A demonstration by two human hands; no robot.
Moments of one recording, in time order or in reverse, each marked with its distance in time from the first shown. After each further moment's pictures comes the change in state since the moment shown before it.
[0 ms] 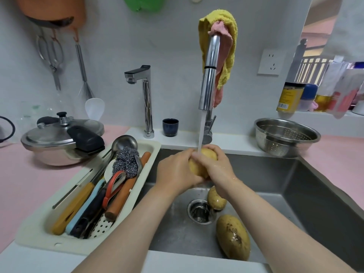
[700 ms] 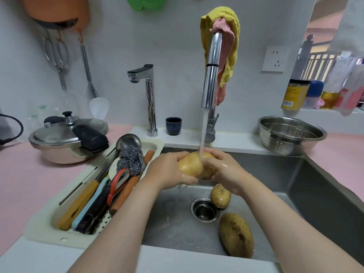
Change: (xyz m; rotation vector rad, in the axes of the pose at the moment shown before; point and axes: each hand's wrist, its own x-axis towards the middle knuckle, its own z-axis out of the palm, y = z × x) left_hand 0.004 -0.035 -0.017 -0.075 -0.202 -0.038; right_hand 0.009 0.004 -0.024 0.042 -0.321 0.105
